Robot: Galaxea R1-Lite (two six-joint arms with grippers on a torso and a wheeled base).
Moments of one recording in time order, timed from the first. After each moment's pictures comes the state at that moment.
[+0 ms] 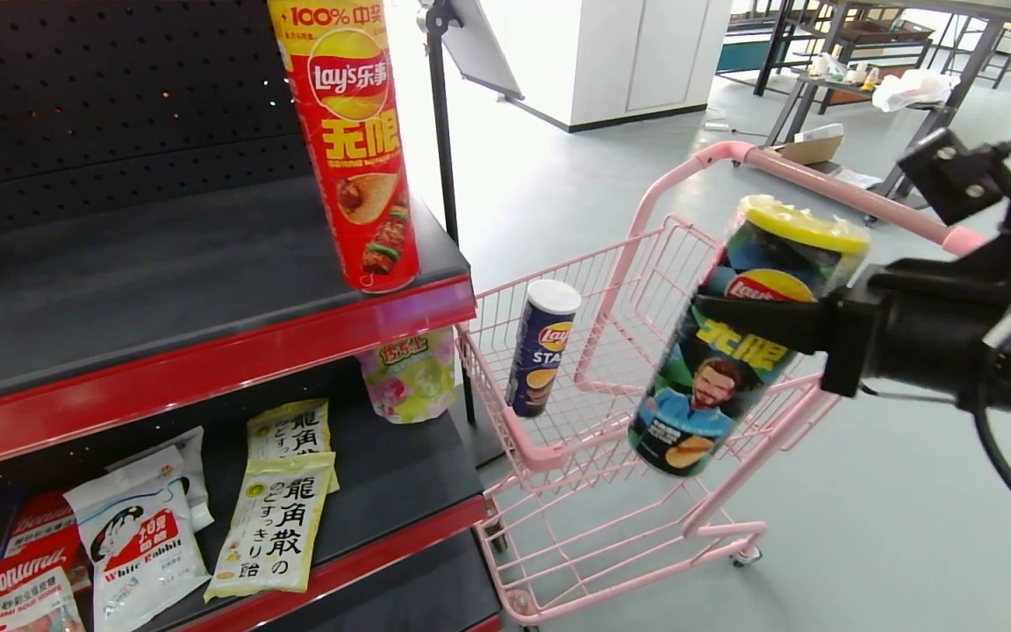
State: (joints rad) left arm 0.00 0.00 0.00 0.00 -0.03 0.00; right arm 0.49 1.35 -0.79 -0.38 0.29 0.05
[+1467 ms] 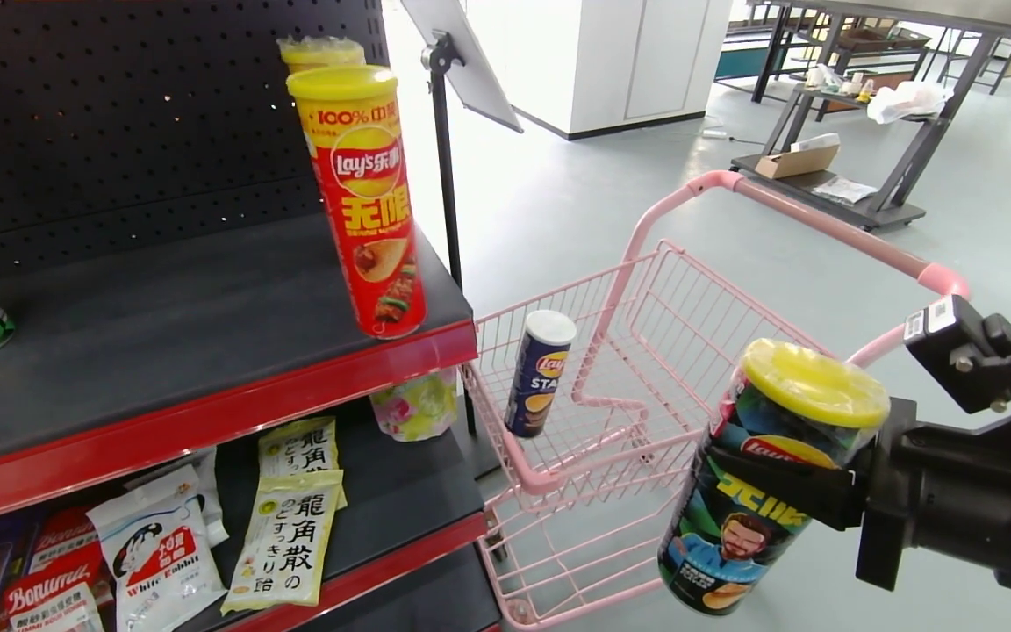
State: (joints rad) left arm 0.00 0.00 0.00 0.00 -0.03 0.00; right arm 0.59 1.25 -0.49 -0.48 0.23 -0.03
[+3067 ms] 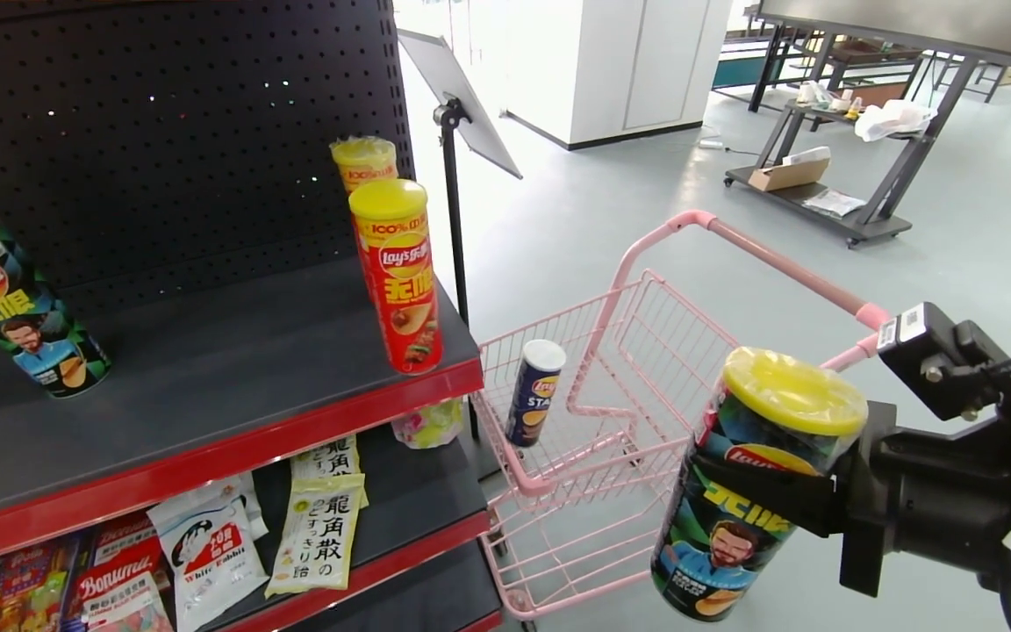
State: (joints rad) left arm 0.00 0.00 0.00 0.00 -0.03 0.00; right arm 0.62 1.28 -0.49 -0.48 0.22 -0.04
